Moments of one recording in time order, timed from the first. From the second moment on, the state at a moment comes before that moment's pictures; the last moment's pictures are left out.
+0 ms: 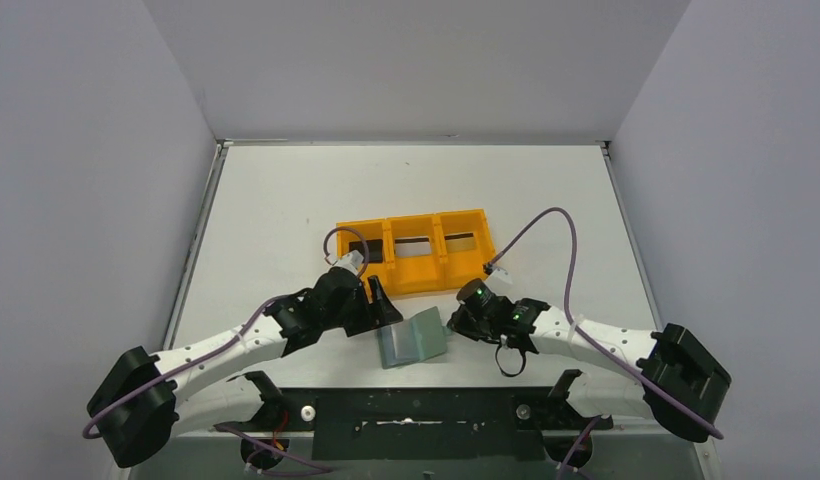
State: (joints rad) left arm -0.83 1.06 0.52 -0.19 0.04 -1.03; right arm 0.92 1.18 0.53 -0.32 0.21 1.20
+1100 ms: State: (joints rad) left arm -0.89 1.33 0.57 0.00 0.25 -1.03; right arm 0.89 1.20 0.45 -0.23 0.13 1.25
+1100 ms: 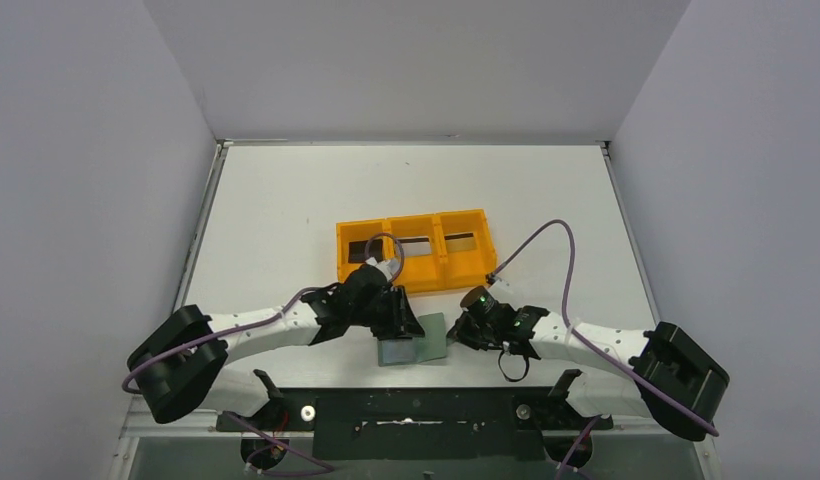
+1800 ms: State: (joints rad) left arm -0.95 1.57 0.67 0.10 0.28 -1.01; right arm 0.89 0.97 0.52 -0.41 0.20 1.25
